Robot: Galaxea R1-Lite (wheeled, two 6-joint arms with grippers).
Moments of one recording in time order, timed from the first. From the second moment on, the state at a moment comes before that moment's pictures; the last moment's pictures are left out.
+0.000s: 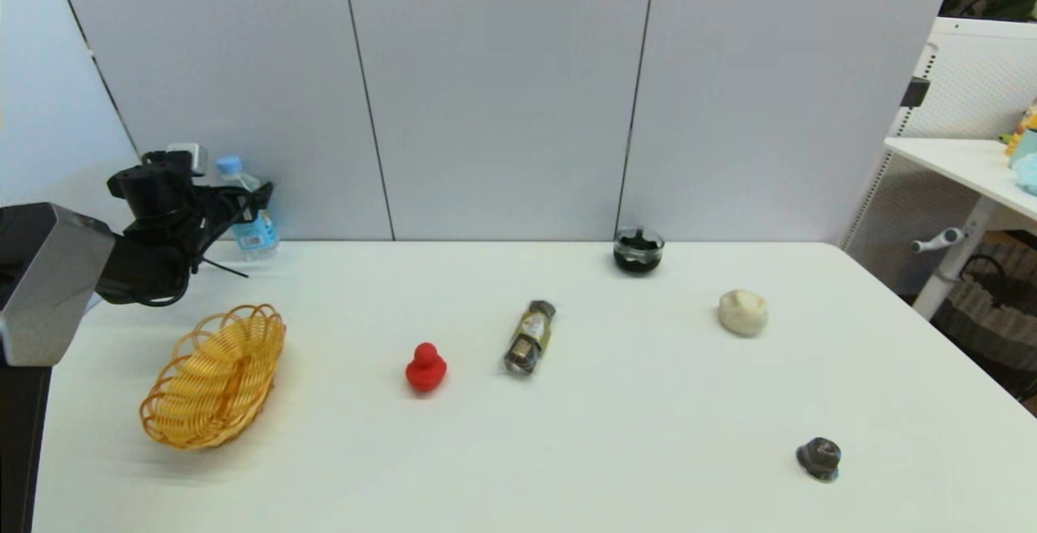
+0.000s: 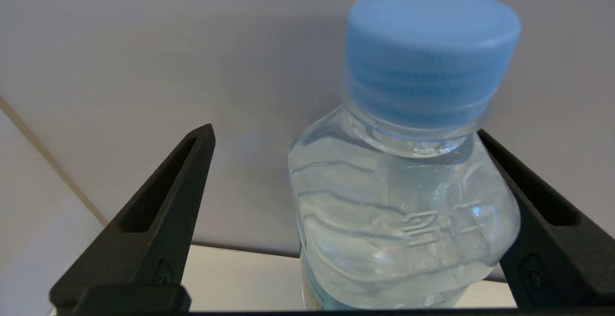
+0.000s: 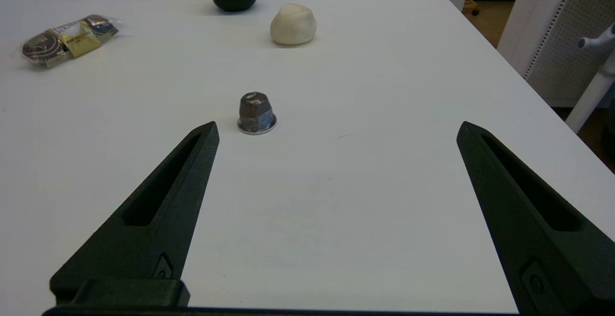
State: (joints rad) left arm 0.25 2.49 -1.69 -0.80 -0.14 0.04; right arm 0.00 0.00 0.00 0.00 0.01 0.00
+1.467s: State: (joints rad) left arm 0.23 2.48 -1.68 -0.81 -0.13 0.00; right arm 0.00 0.00 0.00 0.00 0.01 0.00
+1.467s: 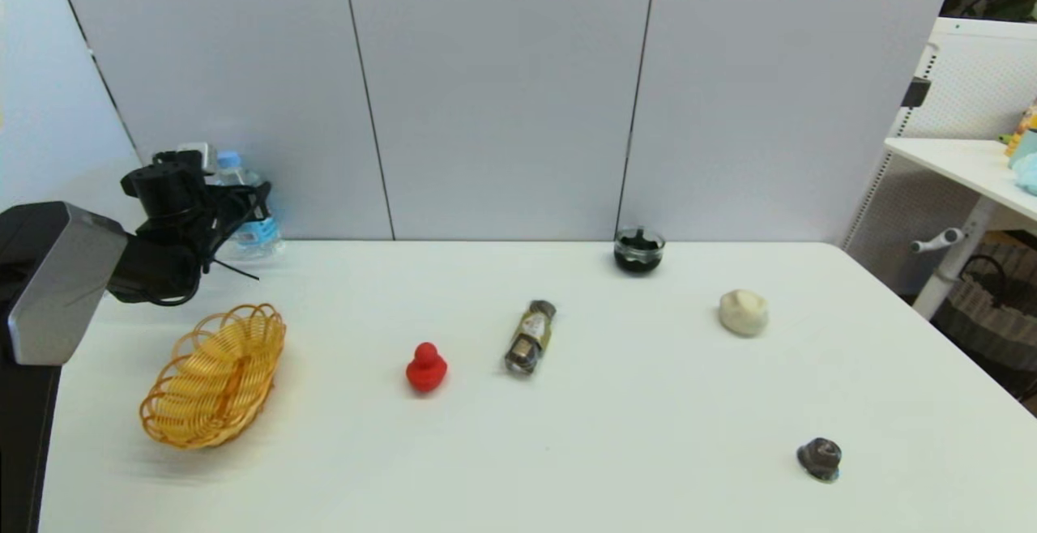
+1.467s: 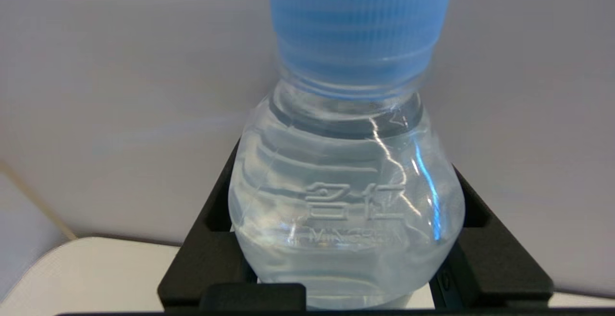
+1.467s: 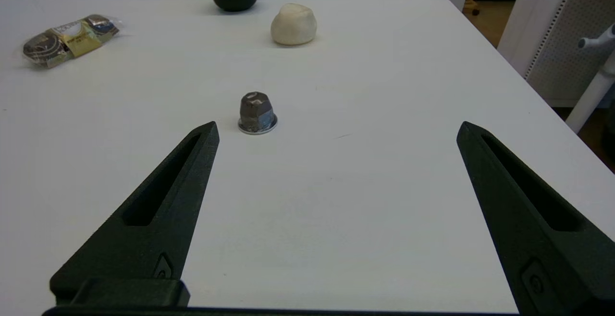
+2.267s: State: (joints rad) left arm 0.23 1.93 -1.42 -0.55 -0.14 0.02; right arm 0.00 0.00 0.00 0.00 0.01 0.00
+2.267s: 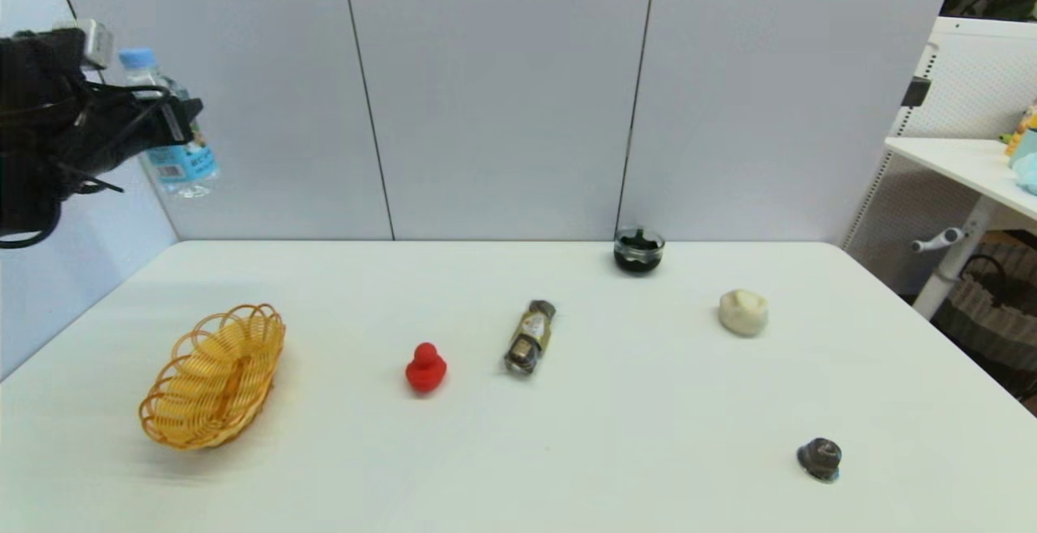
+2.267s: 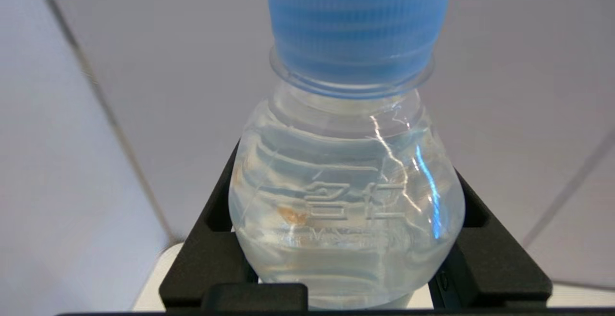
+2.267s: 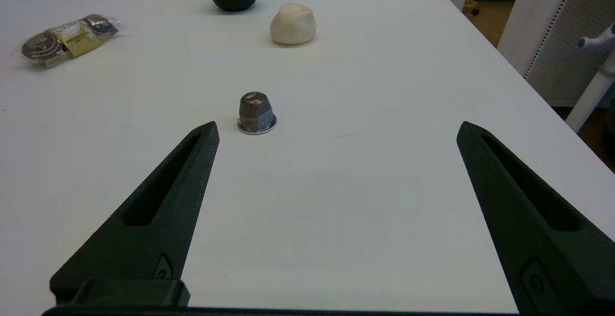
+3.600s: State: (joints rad) left arm 0.30 1.34 -0.31 -0.98 -0.06 0.13; right arm 0.00 0.00 0.00 0.00 0.01 0.00
